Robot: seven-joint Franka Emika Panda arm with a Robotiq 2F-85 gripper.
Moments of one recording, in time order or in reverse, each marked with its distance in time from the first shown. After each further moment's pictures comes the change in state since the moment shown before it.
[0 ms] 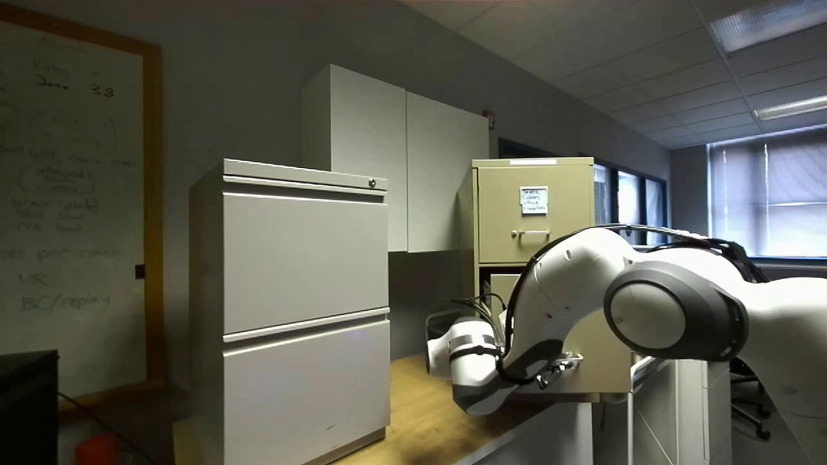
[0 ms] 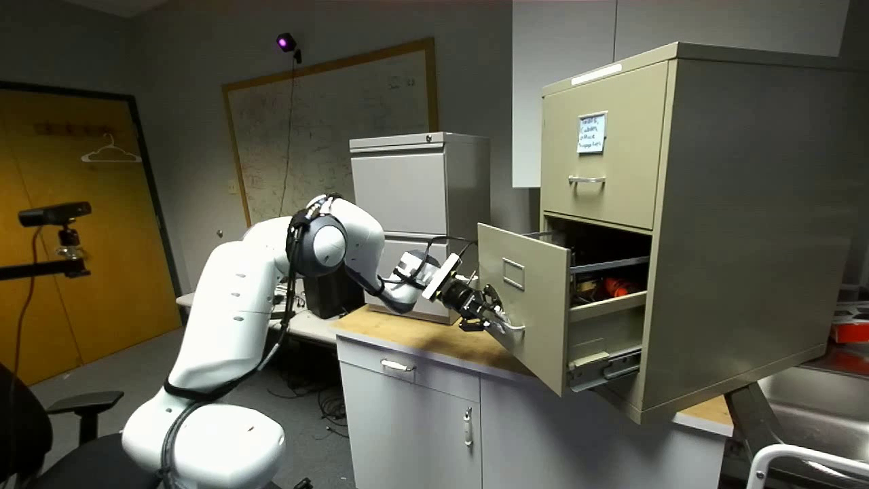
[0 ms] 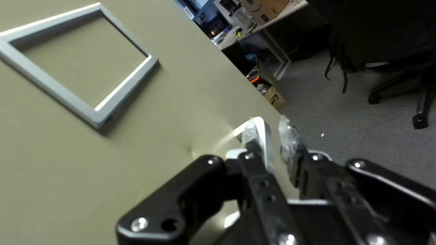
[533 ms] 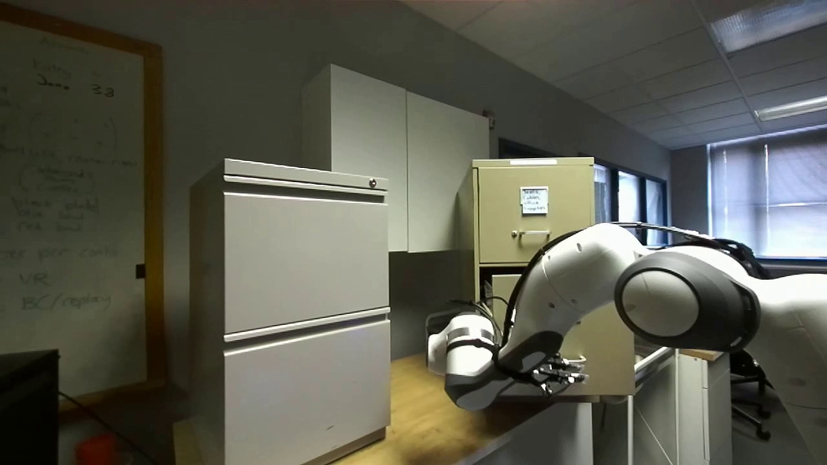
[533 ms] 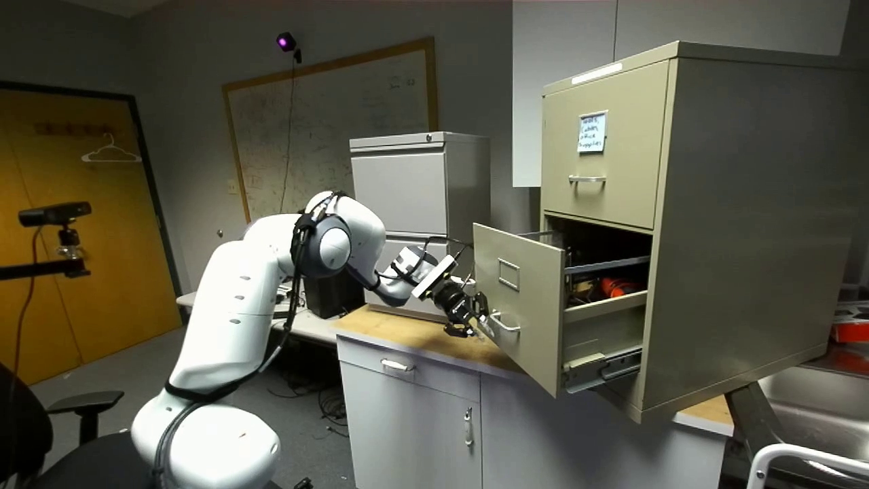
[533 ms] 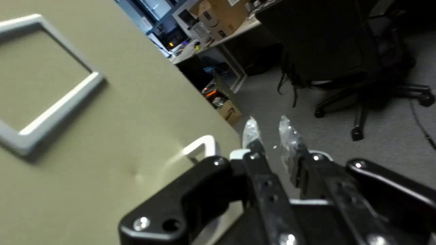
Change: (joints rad) arm -0.128 -0.025 0.168 0.002 0.113 -0.131 0.002
